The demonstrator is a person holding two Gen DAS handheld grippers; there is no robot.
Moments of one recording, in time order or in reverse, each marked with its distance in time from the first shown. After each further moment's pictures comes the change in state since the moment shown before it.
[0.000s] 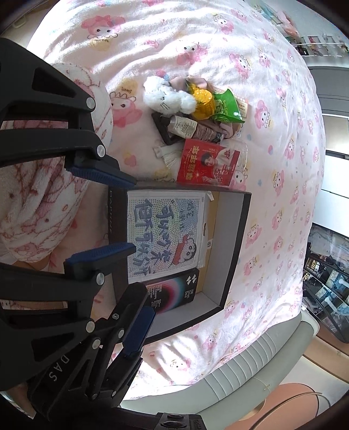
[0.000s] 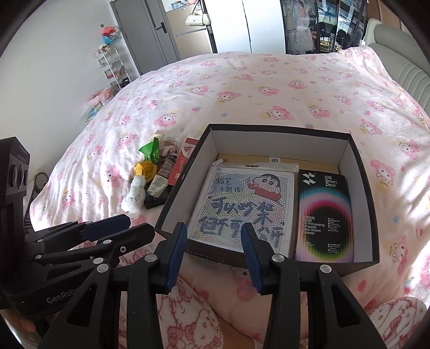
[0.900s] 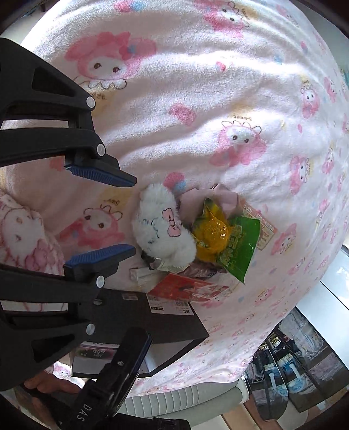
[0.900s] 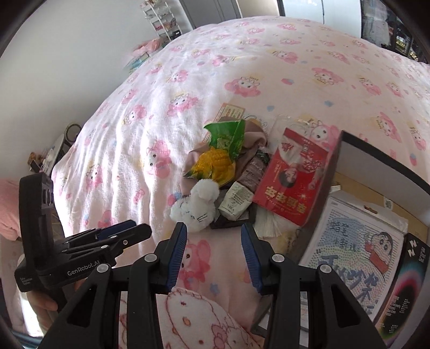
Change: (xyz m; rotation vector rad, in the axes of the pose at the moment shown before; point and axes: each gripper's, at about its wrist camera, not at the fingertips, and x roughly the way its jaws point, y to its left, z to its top) left arm 0.038 0.221 0.000 -0.425 0.040 0.036; right arm 0.143 0.119 0.073 -0.216 0.269 0.232
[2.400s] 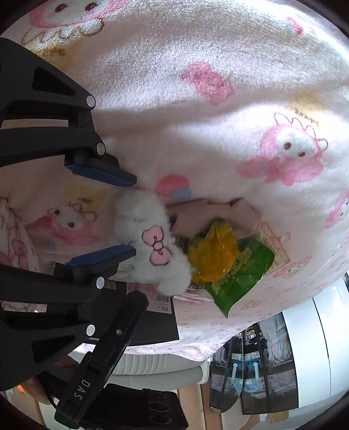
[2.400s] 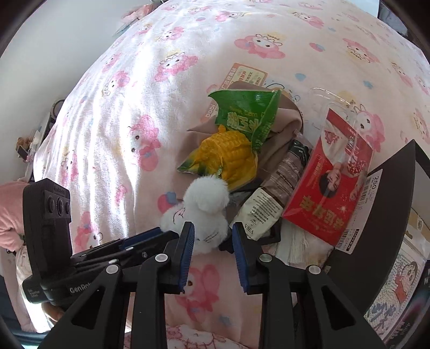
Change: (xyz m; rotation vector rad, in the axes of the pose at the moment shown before) left arm 0.063 0.052 0.014 -0.245 0.087 -0.274; right arm 0.073 0.005 0.031 -0.008 0.189 -0.033
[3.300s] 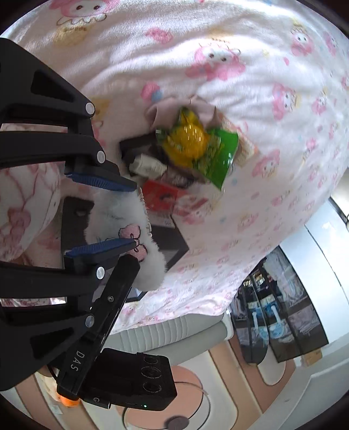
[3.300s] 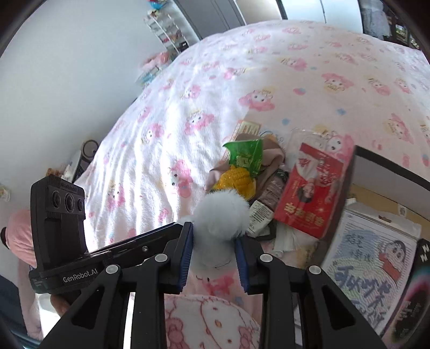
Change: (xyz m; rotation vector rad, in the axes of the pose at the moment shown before) left arm -0.055 -0.129 -0.032 0.299 -0.093 -0.160; right arm -0.121 -0.022 -0.055 0.054 -0.287 0.151
